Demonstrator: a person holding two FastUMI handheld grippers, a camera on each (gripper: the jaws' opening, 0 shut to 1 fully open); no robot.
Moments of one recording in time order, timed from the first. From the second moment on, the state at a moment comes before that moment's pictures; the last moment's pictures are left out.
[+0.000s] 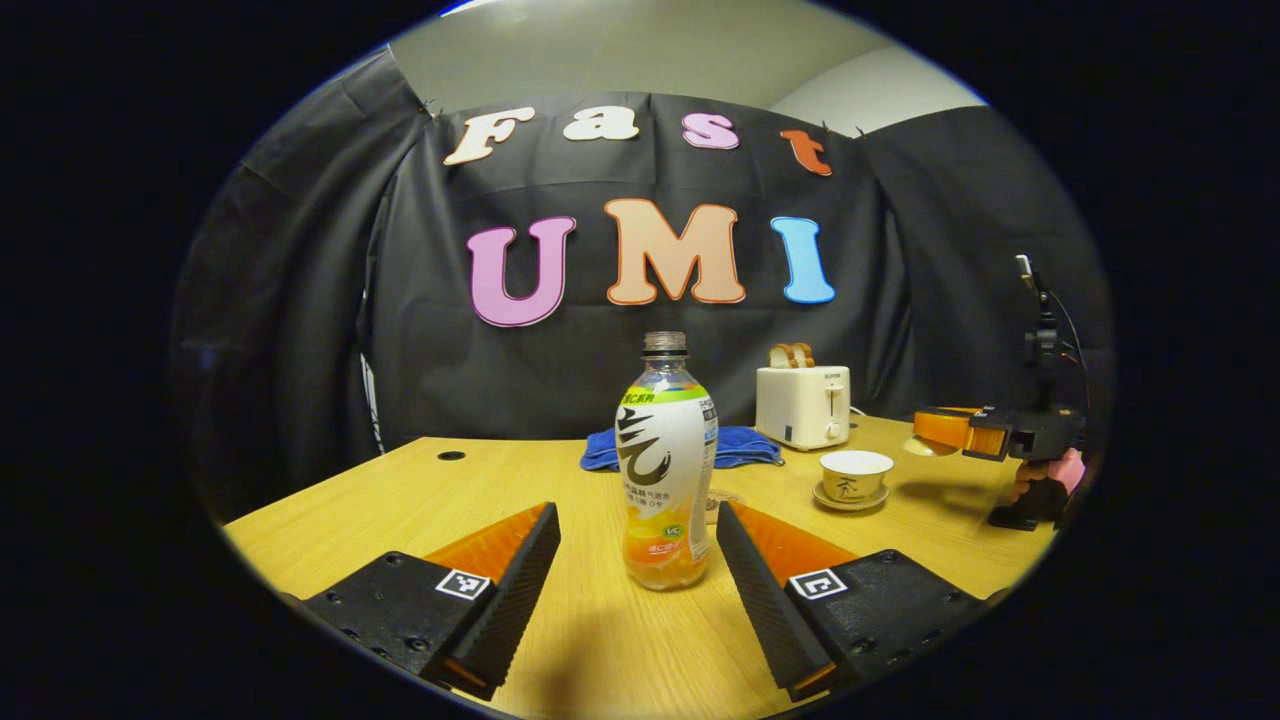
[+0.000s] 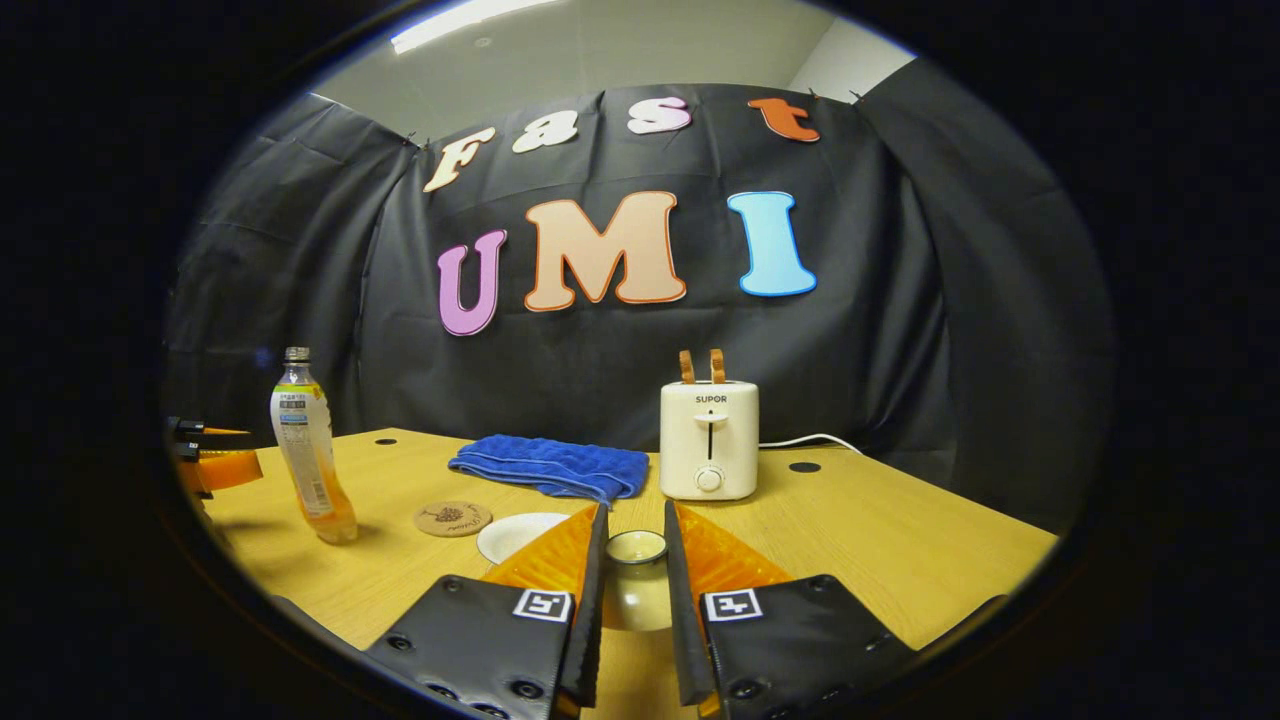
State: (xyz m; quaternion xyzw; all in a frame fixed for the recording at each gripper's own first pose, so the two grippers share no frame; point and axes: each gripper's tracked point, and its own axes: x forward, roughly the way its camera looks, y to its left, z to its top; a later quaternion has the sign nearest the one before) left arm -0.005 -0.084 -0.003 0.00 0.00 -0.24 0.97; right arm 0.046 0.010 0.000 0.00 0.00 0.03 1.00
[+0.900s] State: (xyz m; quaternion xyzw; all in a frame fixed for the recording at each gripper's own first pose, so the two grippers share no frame) left arm 0.060 -0.141 -0.031 0.03 0.08 -0.25 0.96; right arm 0.035 -0.017 0.001 0.00 0.00 0.01 1.00
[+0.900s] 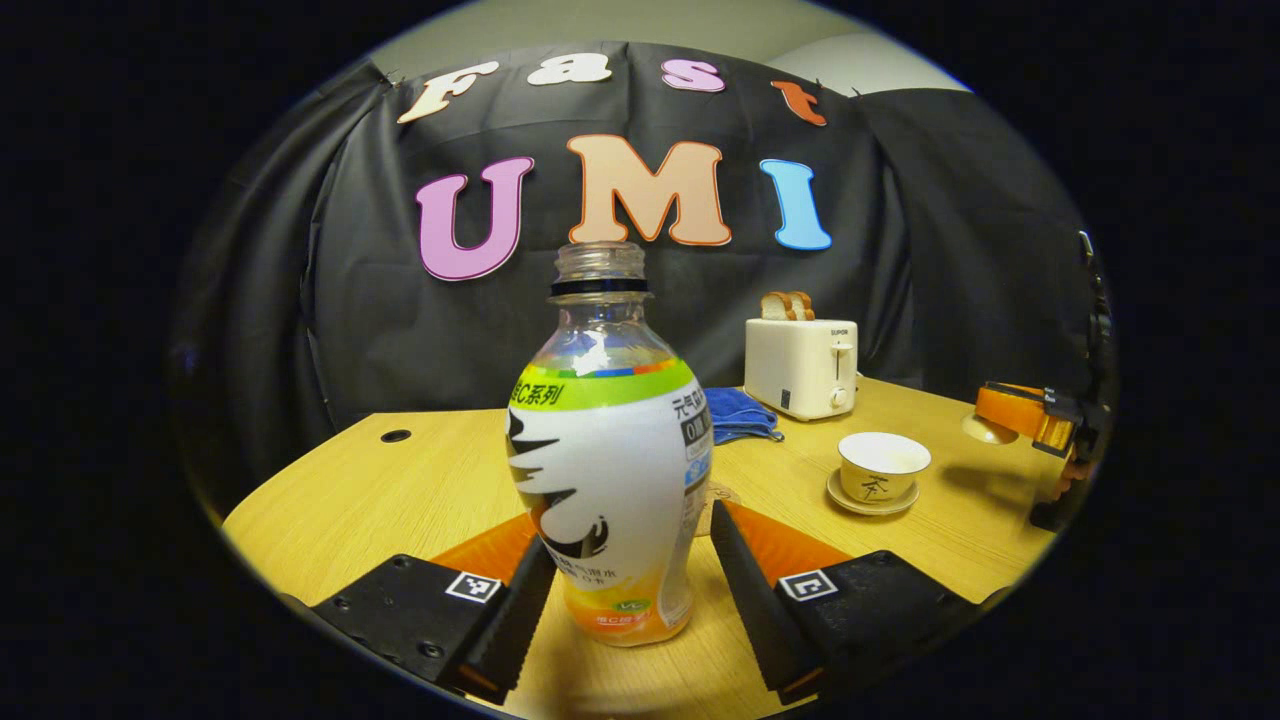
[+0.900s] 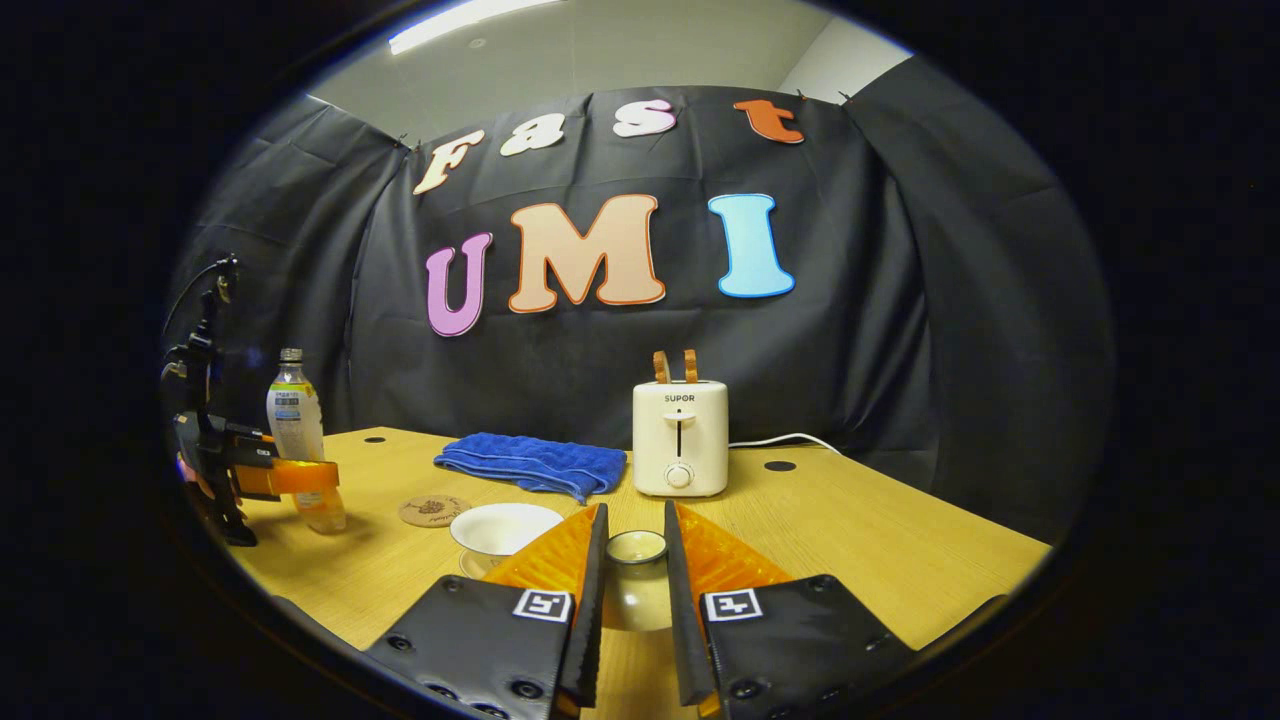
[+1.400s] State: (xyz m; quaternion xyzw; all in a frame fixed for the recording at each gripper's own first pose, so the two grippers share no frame) left arm 0.062 -0.164 -0.039 0.14 0.09 -0.25 0.96; right arm 0.032 -0.032 0.003 0.00 0.00 0.00 1.00
